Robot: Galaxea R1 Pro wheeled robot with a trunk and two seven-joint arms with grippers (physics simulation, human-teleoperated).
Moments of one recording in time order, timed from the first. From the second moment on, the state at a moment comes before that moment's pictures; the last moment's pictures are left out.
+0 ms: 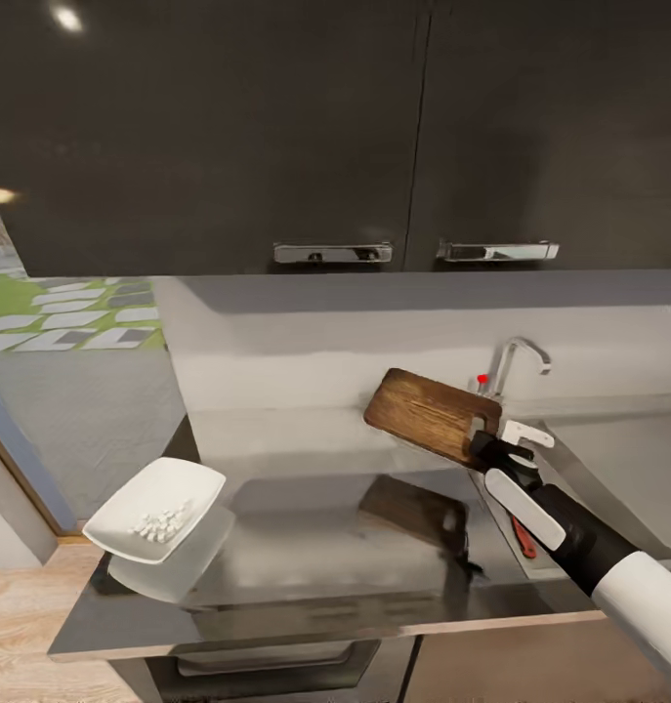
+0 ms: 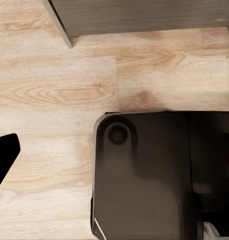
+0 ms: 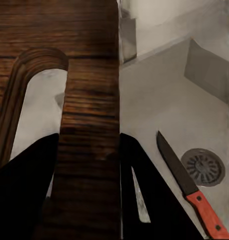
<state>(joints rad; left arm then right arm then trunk) 0.25 0.05 -0.34 -0.35 0.29 -0.58 0.11 -0.79 -0.38 0.66 -1.09 -1.05 0.14 -0.81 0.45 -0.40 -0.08</state>
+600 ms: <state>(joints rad) 0.25 0.05 -0.33 -0.35 0.29 -0.58 0.12 -0.79 -0.19 0.42 -1.04 -1.05 0.08 -1.15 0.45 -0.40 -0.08</state>
